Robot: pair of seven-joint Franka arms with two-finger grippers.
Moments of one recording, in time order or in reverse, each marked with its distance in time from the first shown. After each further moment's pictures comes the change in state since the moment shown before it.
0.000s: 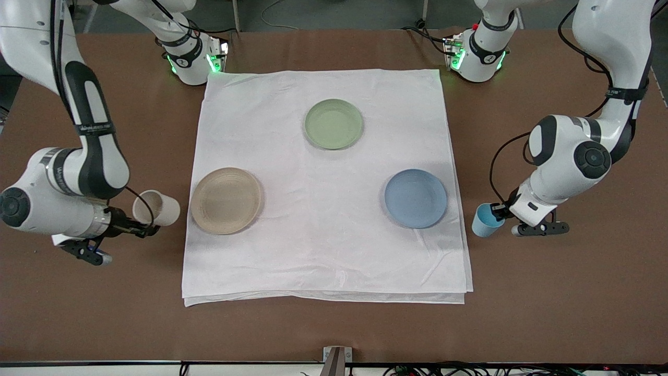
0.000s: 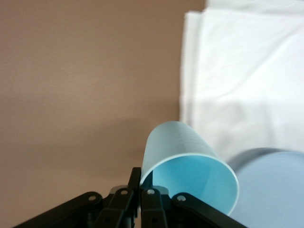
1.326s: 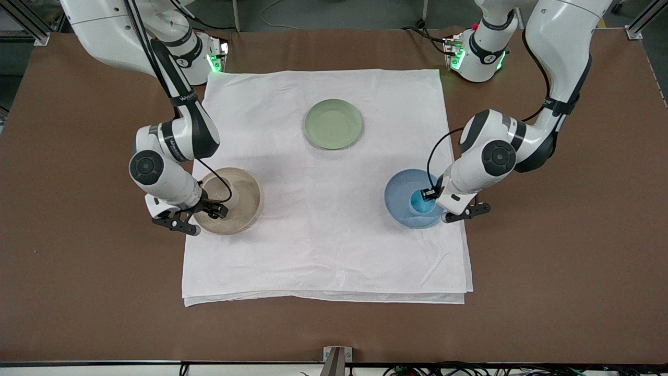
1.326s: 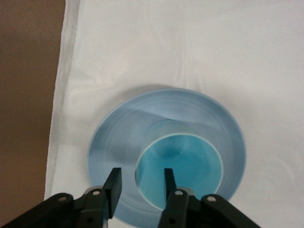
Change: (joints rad) left arm -0.090 0.086 -0.163 0.023 0.000 -0.066 -0.440; right arm 0.263 -0.080 -0.011 -0.247 -0.115 0.262 0.191
